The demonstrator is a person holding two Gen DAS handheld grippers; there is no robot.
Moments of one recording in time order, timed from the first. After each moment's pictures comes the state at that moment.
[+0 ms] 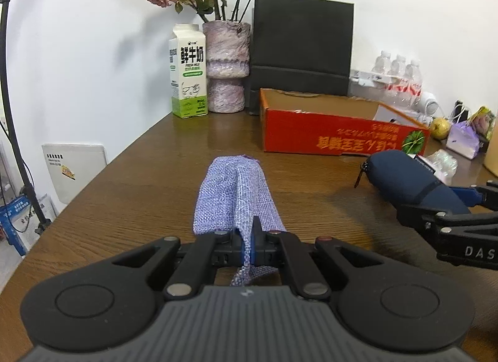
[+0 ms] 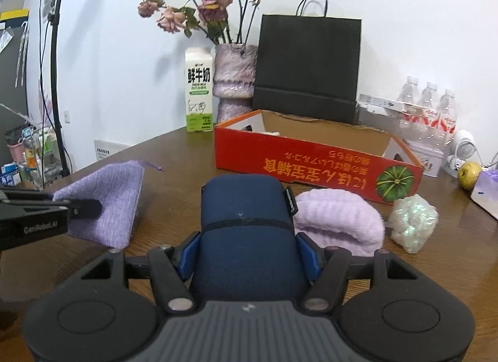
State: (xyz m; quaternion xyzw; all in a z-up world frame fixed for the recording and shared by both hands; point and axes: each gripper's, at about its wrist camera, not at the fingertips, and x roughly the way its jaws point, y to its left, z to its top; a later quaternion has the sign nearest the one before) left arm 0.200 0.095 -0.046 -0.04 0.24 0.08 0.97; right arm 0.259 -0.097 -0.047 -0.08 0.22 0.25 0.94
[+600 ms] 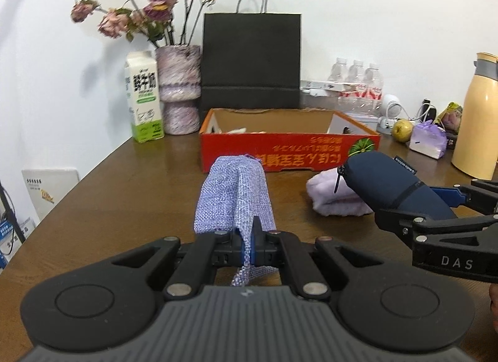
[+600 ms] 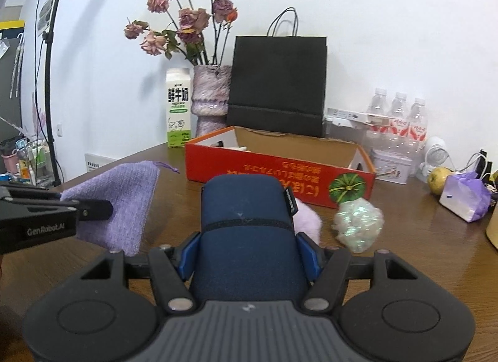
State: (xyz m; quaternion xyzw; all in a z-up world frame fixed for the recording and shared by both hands) left arm 0.205 0.020 -0.025 0.00 0.22 0.04 0.97; right arm 0.251 -0.157 -0.035 -0.07 0.19 0.23 0.95
